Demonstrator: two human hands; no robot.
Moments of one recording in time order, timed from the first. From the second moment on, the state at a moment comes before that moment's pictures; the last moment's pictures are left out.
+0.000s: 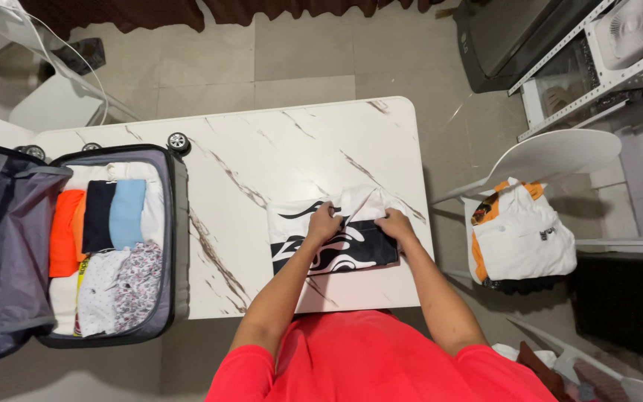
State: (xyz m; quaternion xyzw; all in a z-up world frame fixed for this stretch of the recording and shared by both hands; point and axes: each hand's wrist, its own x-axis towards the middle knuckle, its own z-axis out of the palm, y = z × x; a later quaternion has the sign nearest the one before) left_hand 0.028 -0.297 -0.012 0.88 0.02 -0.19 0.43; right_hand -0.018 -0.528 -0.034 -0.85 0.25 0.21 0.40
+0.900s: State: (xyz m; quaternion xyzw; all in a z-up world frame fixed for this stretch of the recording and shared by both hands) left_hand 0.038 -0.344 0.053 0.84 -0.08 -0.16 0.51; right_hand 0.091 -0.579 0.006 -0.78 -0.04 0.44 0.44
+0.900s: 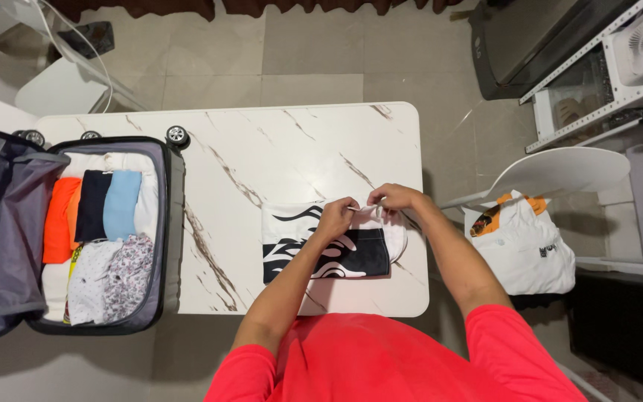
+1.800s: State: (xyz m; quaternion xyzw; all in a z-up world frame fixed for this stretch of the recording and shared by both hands) left_hand 0.053 -0.244 0.027 0.95 -0.05 -0.13 0.26; right_hand -0.015 -0.519 -0.001 -0.90 0.22 0.13 0.36
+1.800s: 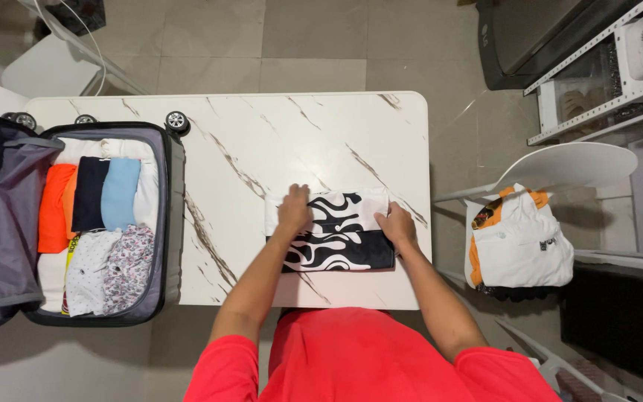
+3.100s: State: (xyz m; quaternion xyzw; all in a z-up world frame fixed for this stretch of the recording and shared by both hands) left_hand -0.117 -0.057 -0.015 0.50 0.32 -0.38 0.71; right_hand -0.112 -0.281 0.102 -0.95 -0.10 0.25 0.14
